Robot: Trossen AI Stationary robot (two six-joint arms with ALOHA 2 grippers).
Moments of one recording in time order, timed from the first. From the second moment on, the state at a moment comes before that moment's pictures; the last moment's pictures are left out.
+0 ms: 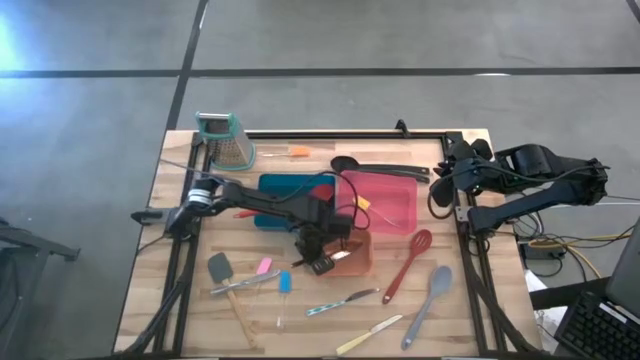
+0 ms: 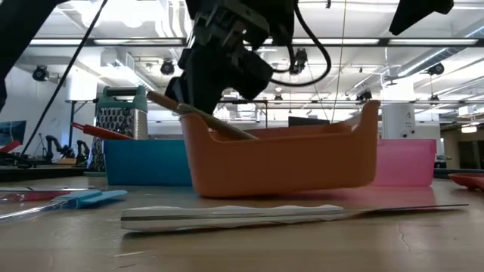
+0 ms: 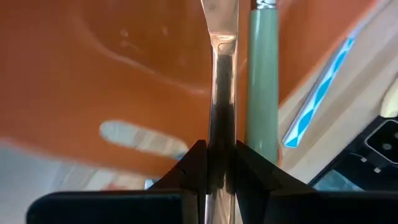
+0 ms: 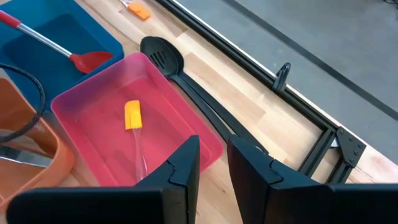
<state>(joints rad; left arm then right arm) -0.09 2.09 1.76 -1.18 0.39 -0.62 0.09 0.94 1.30 -1.43 0.60 0.75</state>
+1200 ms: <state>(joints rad) -0.02 1.88 2.28 -1.22 0.20 -0.58 0.09 0.94 1.27 -1.44 0.60 0.75</state>
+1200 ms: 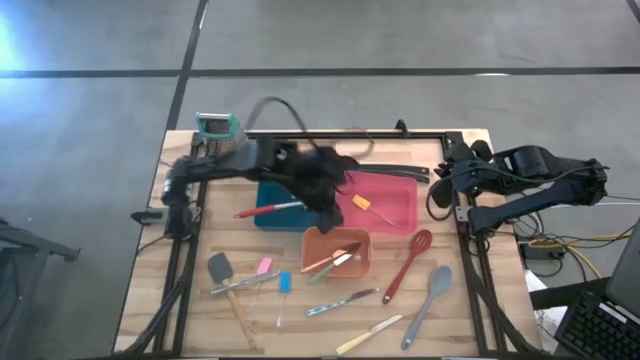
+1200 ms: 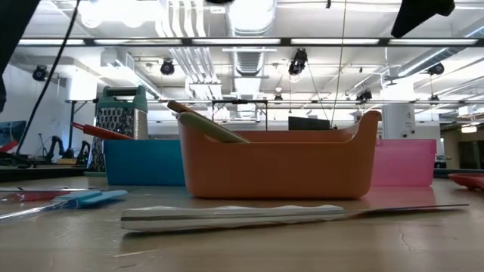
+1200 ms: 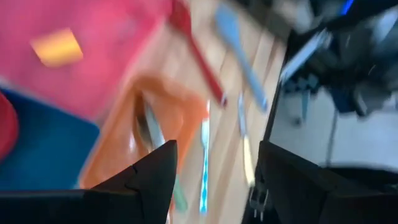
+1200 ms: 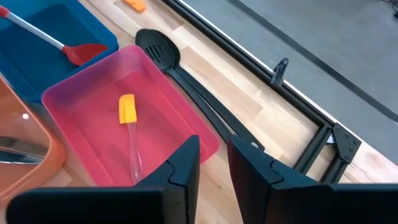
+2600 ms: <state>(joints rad) -0.69 1.17 1.49 -1.04 -1.29 -0.79 0.27 0.87 1.28 -1.07 0.34 0.72</state>
